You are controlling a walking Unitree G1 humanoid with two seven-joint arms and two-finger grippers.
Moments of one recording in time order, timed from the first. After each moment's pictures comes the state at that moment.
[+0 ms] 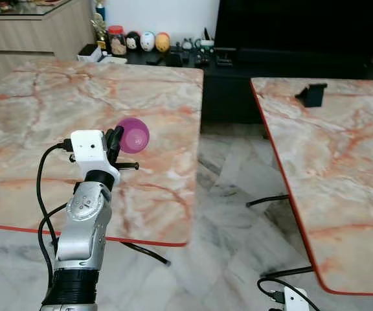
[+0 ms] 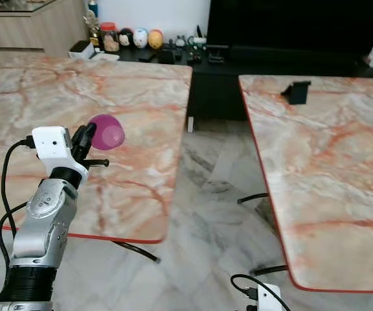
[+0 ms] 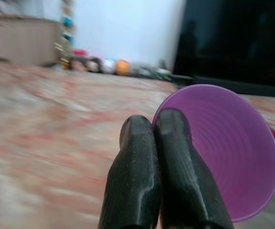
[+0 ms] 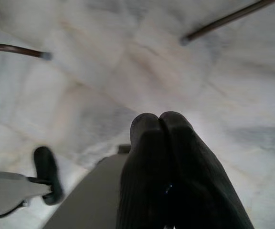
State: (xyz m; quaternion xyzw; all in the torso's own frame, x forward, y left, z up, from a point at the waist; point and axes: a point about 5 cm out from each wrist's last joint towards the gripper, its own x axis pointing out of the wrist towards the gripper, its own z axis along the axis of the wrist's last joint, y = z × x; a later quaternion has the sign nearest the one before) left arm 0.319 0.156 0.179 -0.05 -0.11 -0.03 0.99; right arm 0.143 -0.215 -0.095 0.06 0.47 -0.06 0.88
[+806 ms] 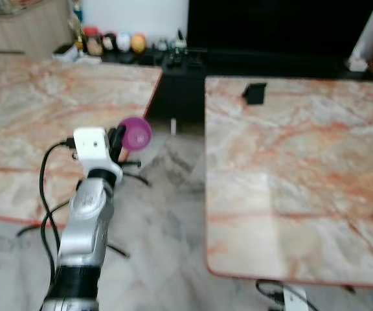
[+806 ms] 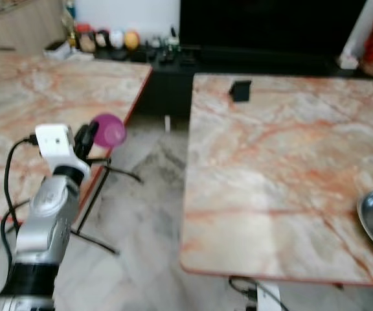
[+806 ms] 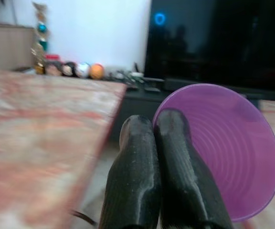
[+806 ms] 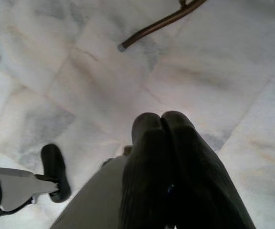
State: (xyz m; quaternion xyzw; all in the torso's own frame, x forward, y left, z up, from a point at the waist) left arm 0.322 0.158 0.185 -0.05 -0.12 -0.03 0.99; right arm 0.146 -0.211 -0.095 0.06 0.47 -0.06 0.88
